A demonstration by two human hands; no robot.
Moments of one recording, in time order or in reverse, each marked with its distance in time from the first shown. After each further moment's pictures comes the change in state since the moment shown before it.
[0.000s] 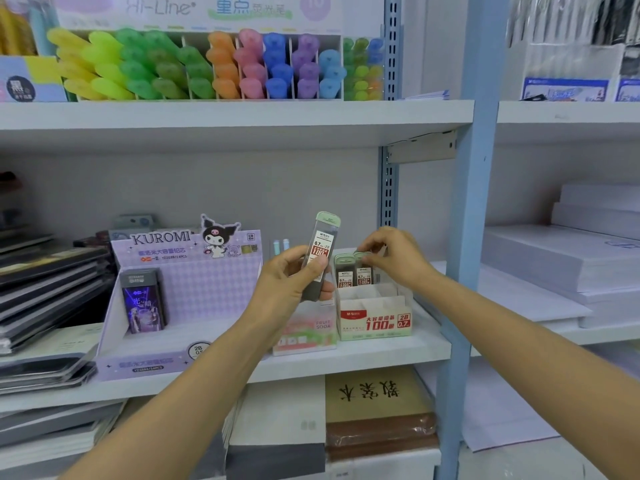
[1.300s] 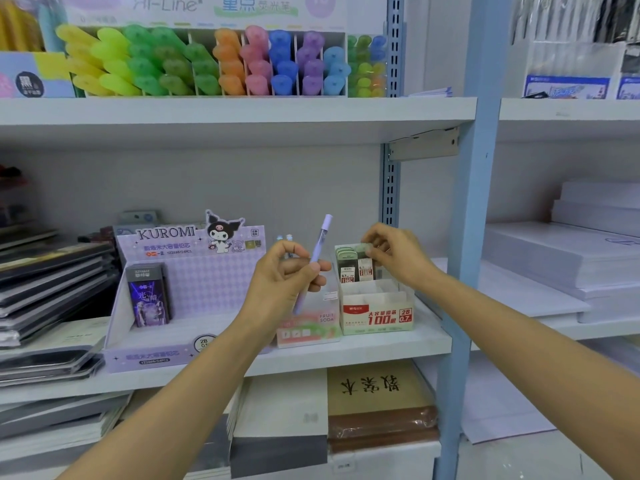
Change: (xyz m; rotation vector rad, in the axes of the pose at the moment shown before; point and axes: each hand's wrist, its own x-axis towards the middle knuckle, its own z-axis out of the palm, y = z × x) left_hand -0.011 0.005 -0.011 0.079 0.048 0.040; right_hand -0.006 0.000 0.001 0.021 -0.002 -0.022
